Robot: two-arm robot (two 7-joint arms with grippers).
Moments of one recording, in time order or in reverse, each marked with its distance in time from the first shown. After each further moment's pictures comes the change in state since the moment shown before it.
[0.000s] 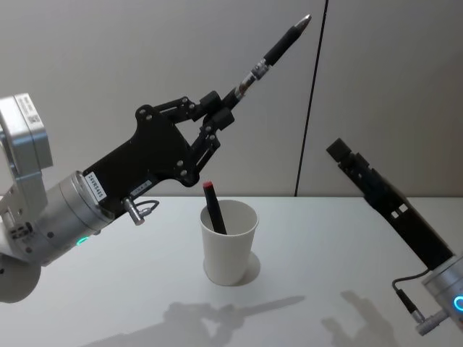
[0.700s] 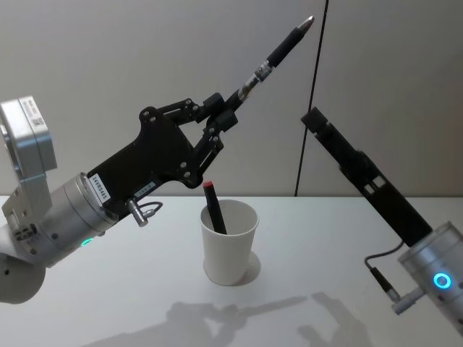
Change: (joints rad) left arm -0.003 -0.008 0.008 0.014 -0.007 -0.012 -0.005; right arm 0.074 -0.018 -0.061 -0.008 0.066 0.032 0.011
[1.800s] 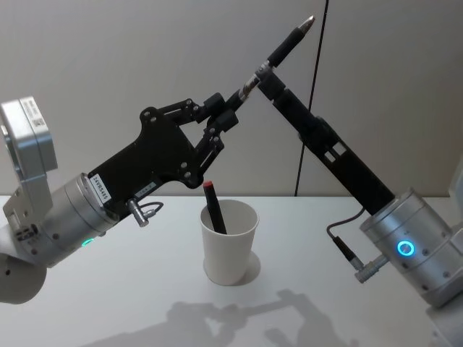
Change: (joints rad) left arm -0.001 -0.002 0.002 0.003 -0.002 -0.002 -0.001; right arm 0.136 -0.006 -0.103 0.056 0.009 -0.006 0.030
